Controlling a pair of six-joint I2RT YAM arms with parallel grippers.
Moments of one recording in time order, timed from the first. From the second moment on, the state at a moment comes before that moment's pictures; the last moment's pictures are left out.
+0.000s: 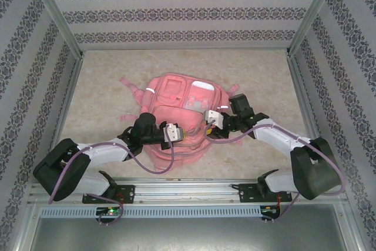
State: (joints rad) left arm -0.65 1.34 0.42 0.48 0.53 0.57; right arm 0.40 1.34 0.67 -0.26 -0.68 -0.83
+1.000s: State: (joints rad) left arm -0.65 1.37 0.42 0.51 0.52 0.54; right arm 0.51 1.39 0.71 -0.25 -0.50 -0.88
